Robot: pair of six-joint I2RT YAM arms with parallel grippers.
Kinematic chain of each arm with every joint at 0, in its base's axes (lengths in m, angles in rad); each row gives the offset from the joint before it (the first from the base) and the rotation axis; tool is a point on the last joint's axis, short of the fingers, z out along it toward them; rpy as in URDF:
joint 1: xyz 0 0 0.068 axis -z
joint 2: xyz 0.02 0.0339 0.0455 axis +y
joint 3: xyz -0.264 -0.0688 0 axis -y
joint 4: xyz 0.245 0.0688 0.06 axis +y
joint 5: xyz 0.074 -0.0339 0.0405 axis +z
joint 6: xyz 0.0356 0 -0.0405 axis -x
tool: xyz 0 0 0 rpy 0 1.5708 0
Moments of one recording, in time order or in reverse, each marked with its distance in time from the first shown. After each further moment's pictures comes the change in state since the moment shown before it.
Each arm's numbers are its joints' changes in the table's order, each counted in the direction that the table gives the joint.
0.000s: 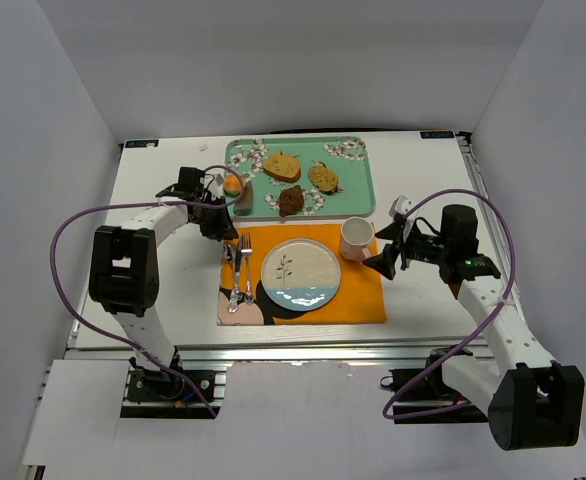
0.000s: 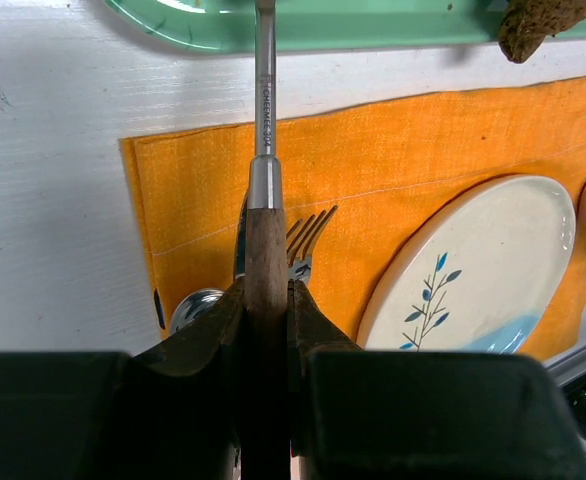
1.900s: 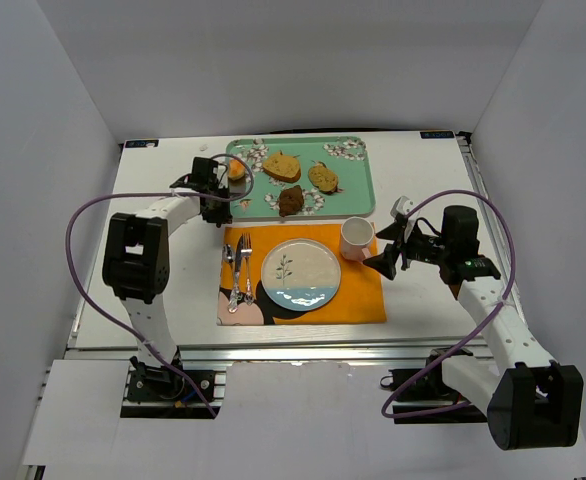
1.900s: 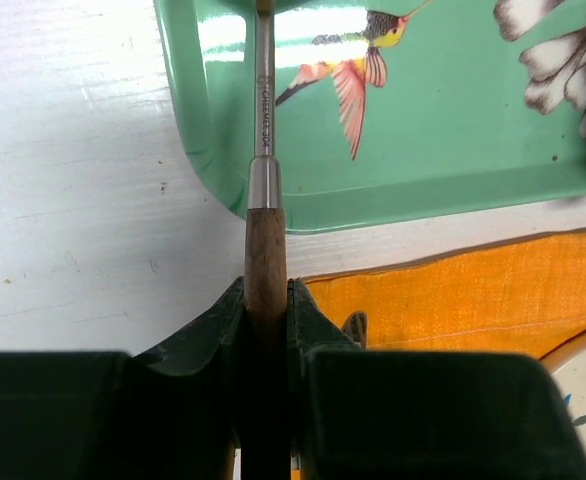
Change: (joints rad) left arm 0.054 0.126 0.138 -0.079 0.300 -0.142; right arm 0.012 0.000 -0.013 -0.022 0.011 -0.008
